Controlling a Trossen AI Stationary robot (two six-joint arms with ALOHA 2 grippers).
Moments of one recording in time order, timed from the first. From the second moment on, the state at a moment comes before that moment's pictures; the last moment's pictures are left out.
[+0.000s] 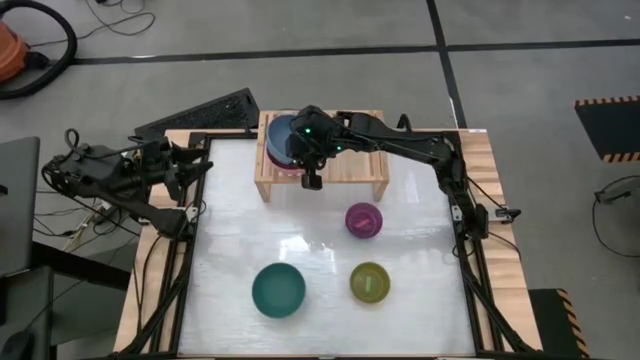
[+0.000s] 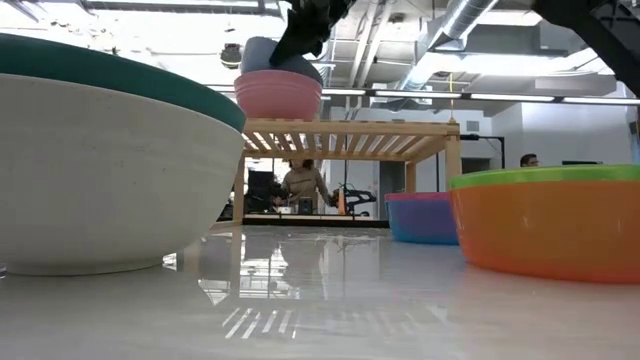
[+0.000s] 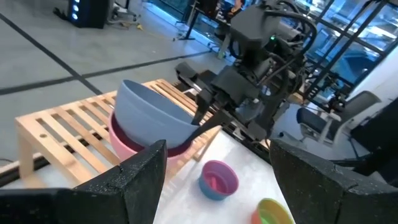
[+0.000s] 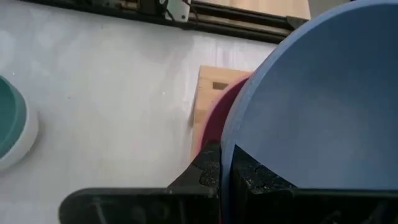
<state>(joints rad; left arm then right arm) -0.33 0.63 1.22 -0.82 -0.75 -0.61 -0.23 2.13 2.34 -0.98 -0.11 -0.31</state>
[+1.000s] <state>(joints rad) -0.33 0.63 1.22 -0.82 -0.77 -0.58 -0.13 1.95 2.35 -0.92 0.20 -0.25</state>
